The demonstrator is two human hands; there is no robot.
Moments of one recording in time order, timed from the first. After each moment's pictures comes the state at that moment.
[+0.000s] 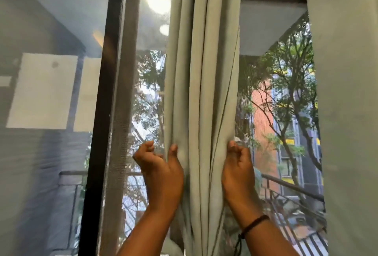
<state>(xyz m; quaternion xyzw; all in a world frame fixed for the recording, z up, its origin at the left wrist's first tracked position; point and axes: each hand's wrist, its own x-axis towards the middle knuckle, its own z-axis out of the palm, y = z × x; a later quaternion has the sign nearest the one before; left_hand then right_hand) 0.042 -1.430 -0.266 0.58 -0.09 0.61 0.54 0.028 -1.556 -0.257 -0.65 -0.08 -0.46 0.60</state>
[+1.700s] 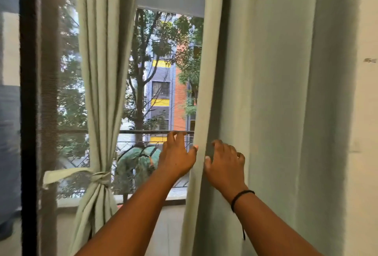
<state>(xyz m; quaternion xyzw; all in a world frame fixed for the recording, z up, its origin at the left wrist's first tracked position) -0.093 -1.725 -0.337 0.88 -0.15 0.30 0.34 -0.114 -1.862 -0.369 -0.89 0.03 -0.44 0.10</state>
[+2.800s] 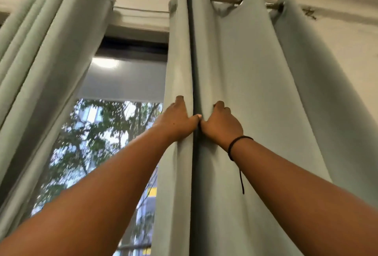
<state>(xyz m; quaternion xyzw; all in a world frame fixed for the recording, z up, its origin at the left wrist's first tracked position) 0.042 -1.854 -0.011 0.79 -0.22 0.53 0.23 0.036 -1.982 -0.022 -0.78 -0.03 -0.58 0.23</state>
